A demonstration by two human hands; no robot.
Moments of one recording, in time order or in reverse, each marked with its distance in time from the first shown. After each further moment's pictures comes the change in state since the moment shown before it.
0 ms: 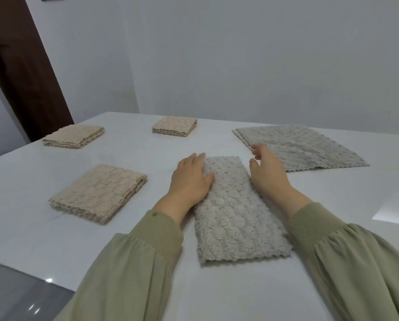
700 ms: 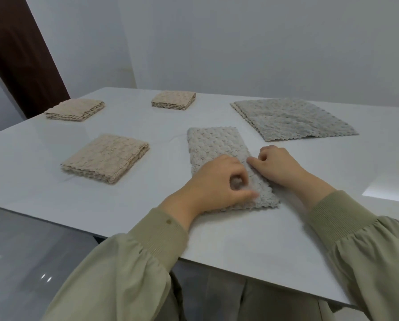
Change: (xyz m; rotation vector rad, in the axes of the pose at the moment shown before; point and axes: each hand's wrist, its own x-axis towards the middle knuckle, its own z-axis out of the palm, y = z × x) left_hand -0.092 0.048 -0.004 -0.249 -0.100 0.525; right_hand -0.057 0.002 -0.036 -0.364 -0.235 0.051
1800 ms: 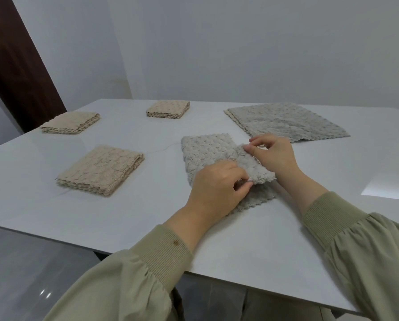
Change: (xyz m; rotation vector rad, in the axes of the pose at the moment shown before) left_hand 0.007 0.014 0.018 0.214 0.423 0.121; right_hand 0.005 -0.009 -0.011 0.666 0.276 0.012
